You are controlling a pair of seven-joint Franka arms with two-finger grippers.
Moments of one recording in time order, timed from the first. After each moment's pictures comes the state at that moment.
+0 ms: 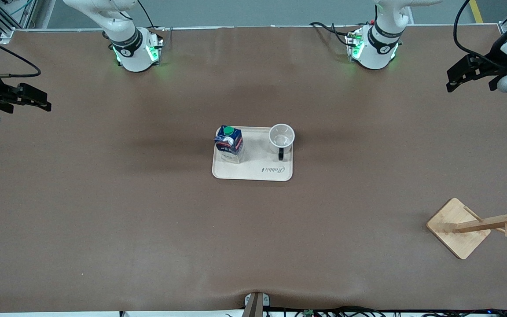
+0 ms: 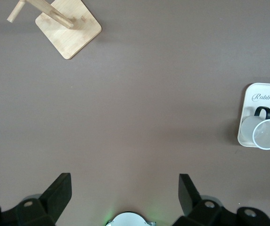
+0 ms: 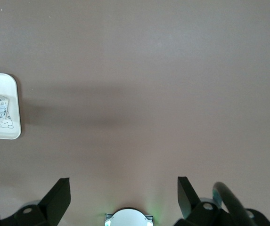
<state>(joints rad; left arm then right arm) 0.01 -0.12 -0.10 -1.60 0.02 1.45 -0.10 -0.08 0.00 0.05 -1.57 0.01 1.42 -0.06</state>
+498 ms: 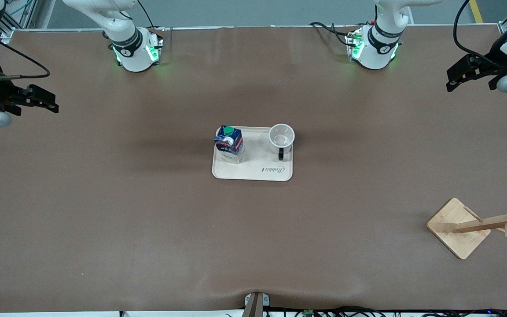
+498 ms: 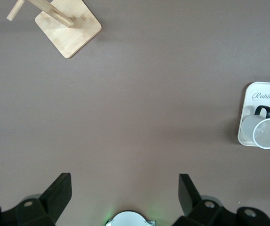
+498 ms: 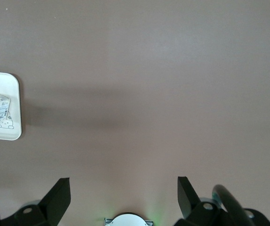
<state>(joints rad) 0.01 -0.12 -0.10 -1.60 0.02 1.45 -0.10 -0.05 -0.03 0.06 -1.63 0.01 1.46 -0.06</state>
